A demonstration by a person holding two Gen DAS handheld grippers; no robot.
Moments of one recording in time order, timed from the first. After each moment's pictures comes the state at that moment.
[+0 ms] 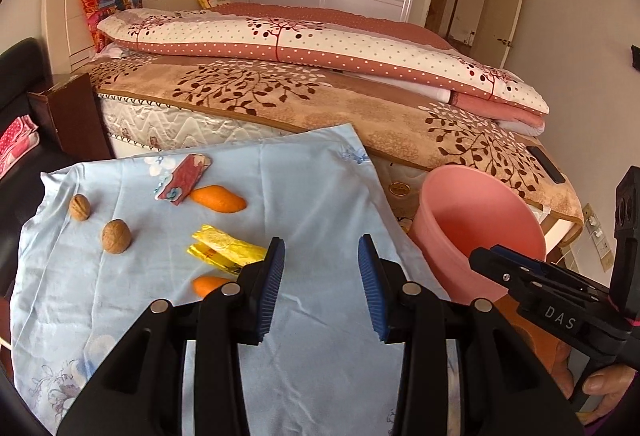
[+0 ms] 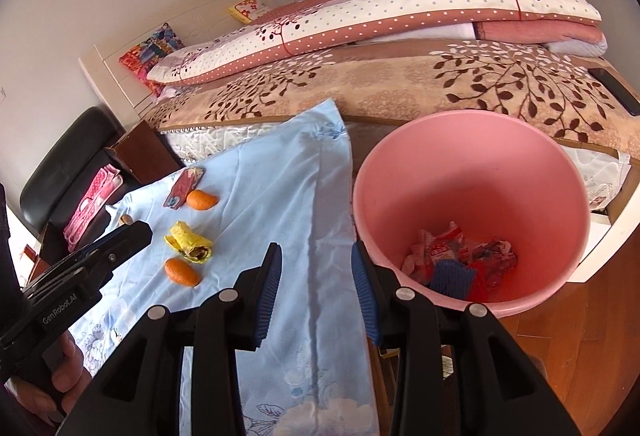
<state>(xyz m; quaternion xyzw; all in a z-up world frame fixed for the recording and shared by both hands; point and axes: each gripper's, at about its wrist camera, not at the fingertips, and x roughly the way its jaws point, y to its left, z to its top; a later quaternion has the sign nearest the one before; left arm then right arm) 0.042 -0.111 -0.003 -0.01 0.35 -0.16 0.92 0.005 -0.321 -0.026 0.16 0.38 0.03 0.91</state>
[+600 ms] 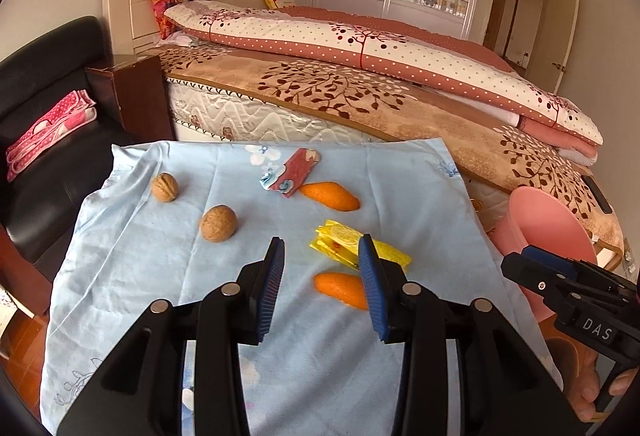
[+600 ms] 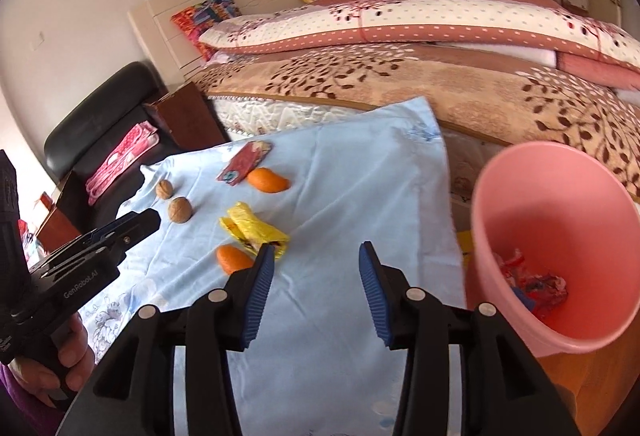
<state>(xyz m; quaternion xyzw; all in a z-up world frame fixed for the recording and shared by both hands) 0.048 -0.025 -0.014 -0.04 0.35 -0.06 0.93 0.039 -0.237 -0.022 0.09 0.39 0.12 0.91</state>
